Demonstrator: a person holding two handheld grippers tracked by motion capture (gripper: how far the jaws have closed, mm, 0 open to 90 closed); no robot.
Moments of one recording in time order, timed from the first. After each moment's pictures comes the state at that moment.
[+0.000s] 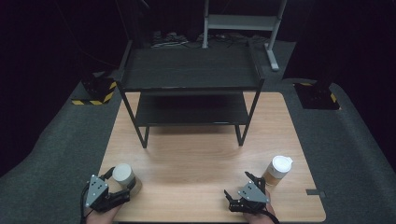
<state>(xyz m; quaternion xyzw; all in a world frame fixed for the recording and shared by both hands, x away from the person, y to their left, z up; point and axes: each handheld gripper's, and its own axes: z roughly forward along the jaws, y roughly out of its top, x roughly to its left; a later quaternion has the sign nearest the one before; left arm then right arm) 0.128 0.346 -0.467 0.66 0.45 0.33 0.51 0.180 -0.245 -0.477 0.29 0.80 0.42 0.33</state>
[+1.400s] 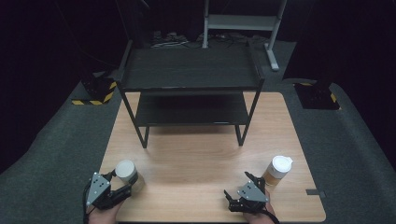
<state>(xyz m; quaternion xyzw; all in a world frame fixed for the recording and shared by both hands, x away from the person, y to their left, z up) 0.132 0.339 -0.457 0.66 0.43 0.33 0.52 0.182 -0.242 -0.475 0.29 0.80 0.41 0.33</state>
